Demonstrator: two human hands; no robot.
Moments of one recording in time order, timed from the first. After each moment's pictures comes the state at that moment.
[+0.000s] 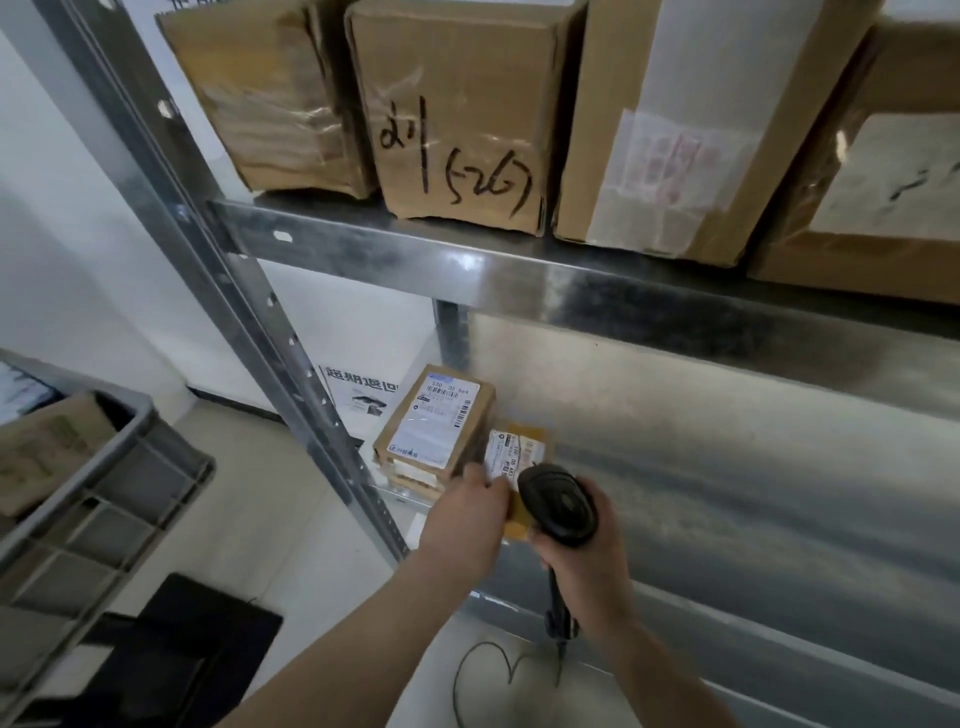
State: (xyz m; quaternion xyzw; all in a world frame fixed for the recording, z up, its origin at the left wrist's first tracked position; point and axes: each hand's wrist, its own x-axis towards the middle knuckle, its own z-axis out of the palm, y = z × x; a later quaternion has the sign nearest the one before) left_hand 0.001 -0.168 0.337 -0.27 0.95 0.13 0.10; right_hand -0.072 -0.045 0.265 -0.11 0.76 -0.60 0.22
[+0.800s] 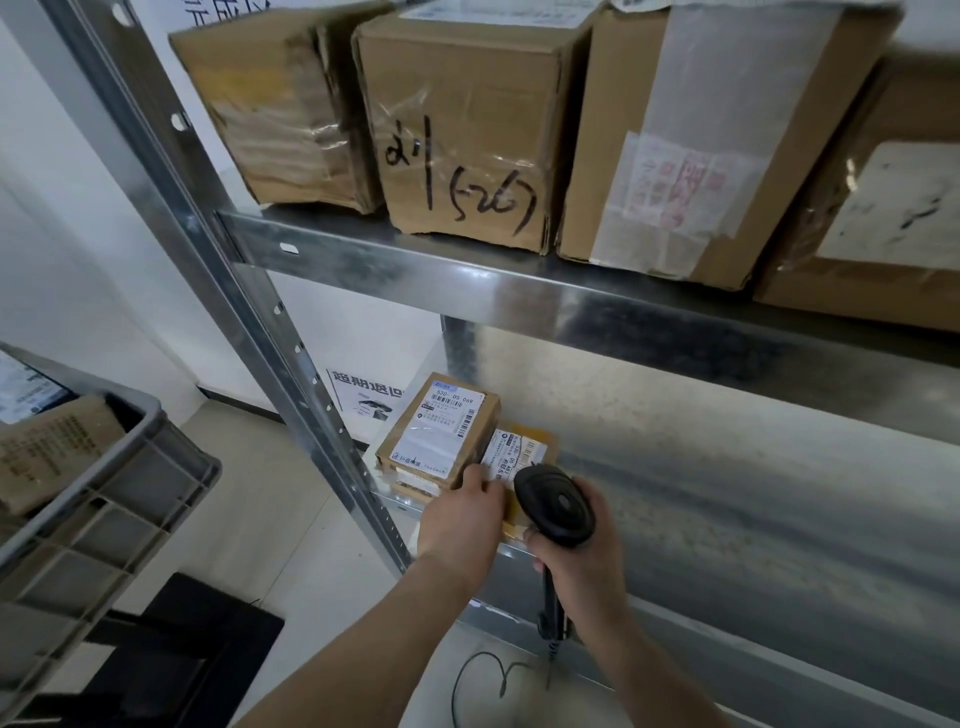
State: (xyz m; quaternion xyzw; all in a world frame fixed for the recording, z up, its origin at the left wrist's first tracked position) left_hand -0.002 -0.172 0.331 -0.31 0.94 0.06 0.09; right_hand -0.082 -0.054 0.275 -0.14 0.72 -0.63 0.25
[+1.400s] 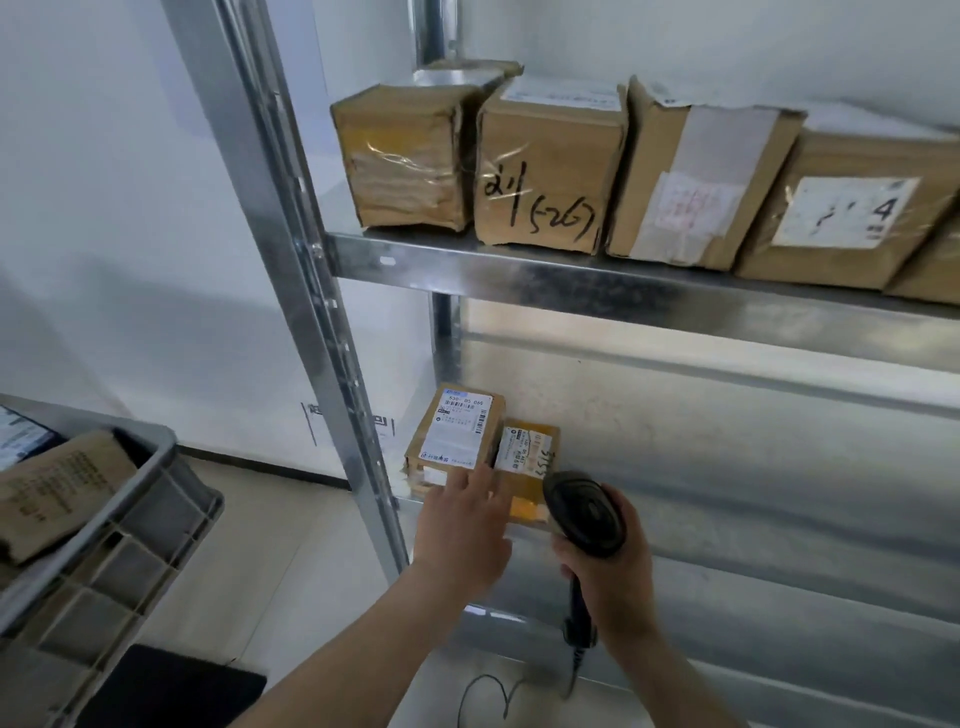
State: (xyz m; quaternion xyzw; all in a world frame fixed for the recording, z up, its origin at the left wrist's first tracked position) left_hand 0.068 -0.184 0.353 -0.18 0.98 0.02 -0.03; right_hand -0.007 -0.035 0.309 -0.08 0.77 -0.62 0.12
